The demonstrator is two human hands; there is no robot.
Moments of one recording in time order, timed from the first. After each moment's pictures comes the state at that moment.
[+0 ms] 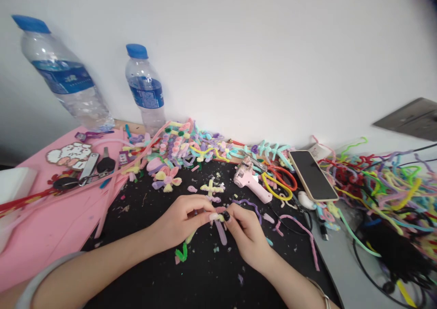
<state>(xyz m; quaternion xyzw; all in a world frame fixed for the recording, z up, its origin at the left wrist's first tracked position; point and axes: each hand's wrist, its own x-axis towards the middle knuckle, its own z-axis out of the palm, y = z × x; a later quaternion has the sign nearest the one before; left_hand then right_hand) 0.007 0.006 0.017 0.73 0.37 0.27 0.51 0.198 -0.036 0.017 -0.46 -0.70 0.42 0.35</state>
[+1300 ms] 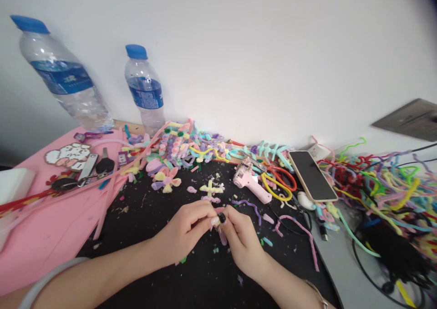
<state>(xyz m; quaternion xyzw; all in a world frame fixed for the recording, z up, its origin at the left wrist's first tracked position) 0.015 -0.010 0.014 0.73 0.33 0.31 0.51 0.186 -0.041 0.016 -0.47 -0.68 0.44 0.36</state>
